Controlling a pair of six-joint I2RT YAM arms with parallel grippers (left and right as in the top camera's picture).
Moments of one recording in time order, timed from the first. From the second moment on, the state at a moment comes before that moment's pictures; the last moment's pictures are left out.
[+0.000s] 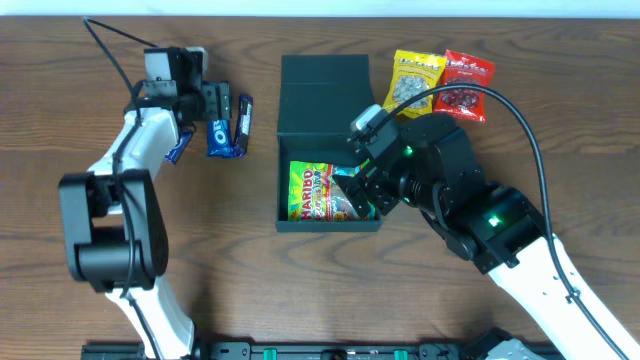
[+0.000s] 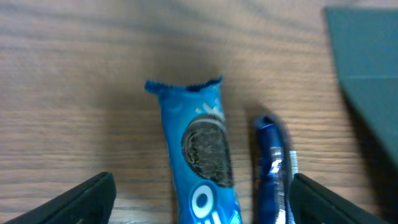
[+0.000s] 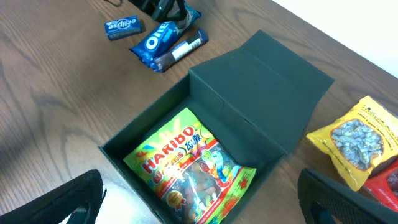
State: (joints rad) left arm 0.05 2.00 1.34 -0.26 0.19 0.01; right arm 0.59 1.22 1.18 -0.66 -0.12 -0.11
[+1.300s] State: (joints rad) left arm -0.03 2.09 1.35 -0.24 -0.04 -0.01; right arm 0.59 1.22 1.18 -0.69 -0.03 -0.11
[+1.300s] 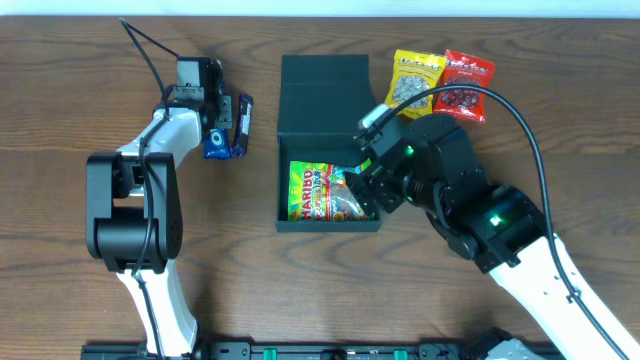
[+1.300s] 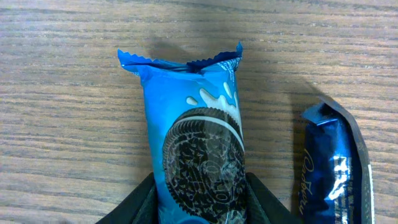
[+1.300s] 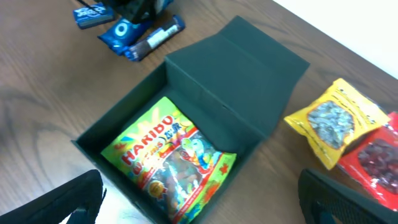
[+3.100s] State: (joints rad) left arm -0.48 1.83 1.35 -0.60 0.41 1.10; right arm 0.47 0.81 1.18 -0.75 0.17 -0.11
